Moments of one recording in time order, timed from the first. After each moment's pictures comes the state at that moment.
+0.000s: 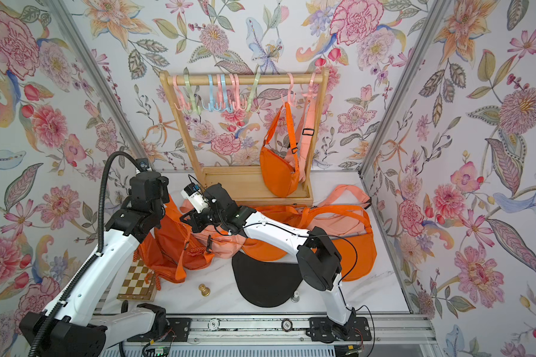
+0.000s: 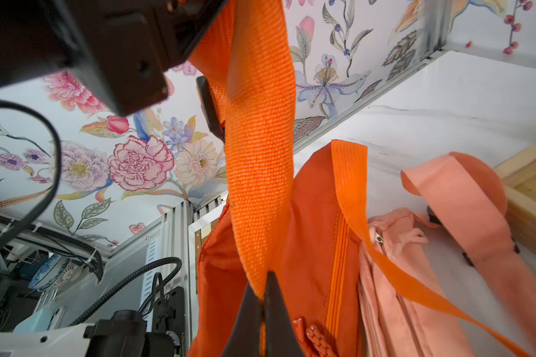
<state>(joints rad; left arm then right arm) -0.24 1.21 1.23 -0.45 -0.73 -0.09 0.99 2.03 1.74 -0.10 -0.44 0.32</state>
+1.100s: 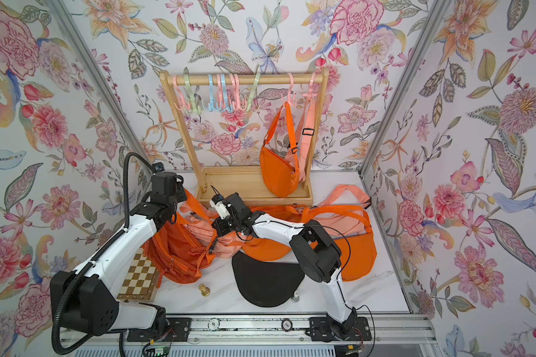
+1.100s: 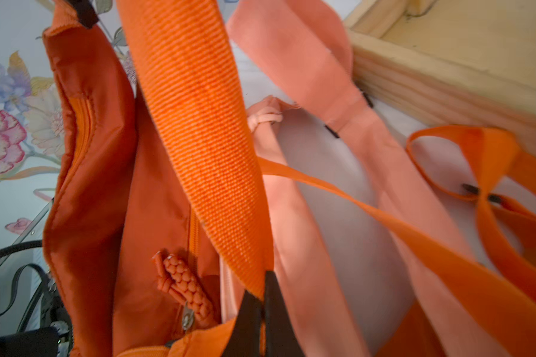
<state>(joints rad) -0.21 1.41 1.17 -0.31 -0.50 -0.32 0.85 2.07 1.52 -0.11 -0.32 0.29</state>
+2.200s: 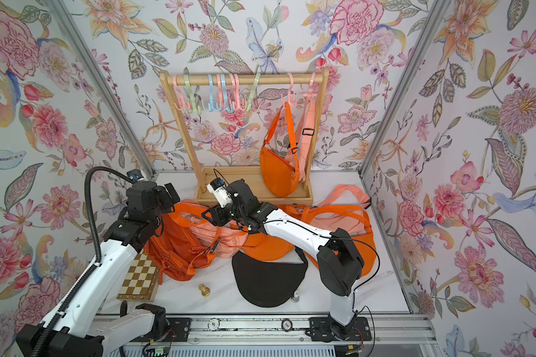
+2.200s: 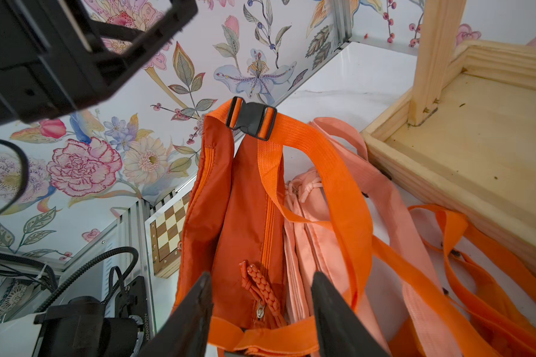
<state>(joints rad) -0.21 1.11 1.07 -0.42 -0.50 -0.41 0.89 1.85 1.55 -0.16 -0.36 0.28</state>
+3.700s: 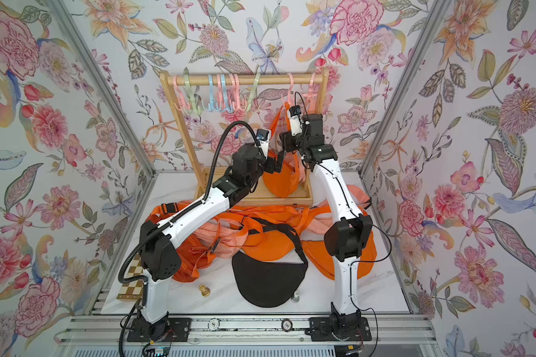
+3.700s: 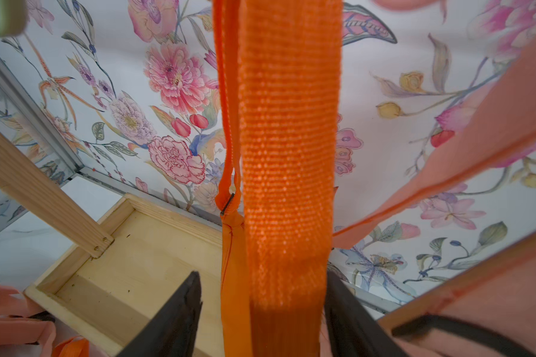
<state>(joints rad) -0.72 2.10 2.06 -0.01 -0.30 0.00 0.27 2.14 2.39 -0.54 -0.11 -0.10</state>
